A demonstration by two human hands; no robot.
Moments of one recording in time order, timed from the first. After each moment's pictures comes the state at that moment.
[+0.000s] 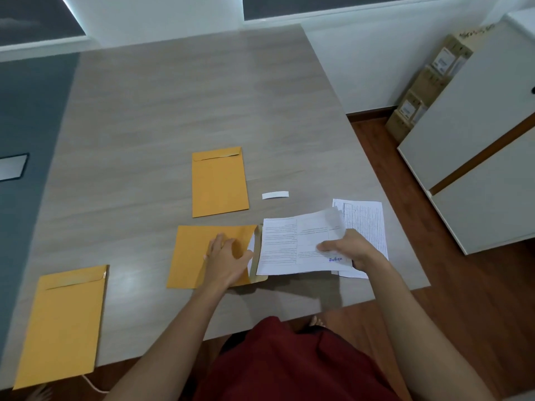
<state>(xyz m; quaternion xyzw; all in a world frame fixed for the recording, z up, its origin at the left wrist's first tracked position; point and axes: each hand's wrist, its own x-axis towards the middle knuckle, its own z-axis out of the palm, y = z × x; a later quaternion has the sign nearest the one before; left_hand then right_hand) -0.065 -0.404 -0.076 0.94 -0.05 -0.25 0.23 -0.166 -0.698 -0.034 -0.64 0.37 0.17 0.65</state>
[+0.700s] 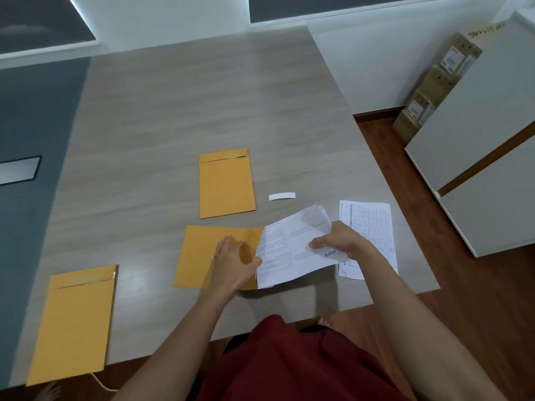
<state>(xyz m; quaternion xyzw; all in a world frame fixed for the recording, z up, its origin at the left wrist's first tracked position) -0.071 -0.397 -0.072 0.93 -0.07 -0.26 0.24 -0.128 -0.683 -0.037 -0.74 0.31 0.24 0.54</state>
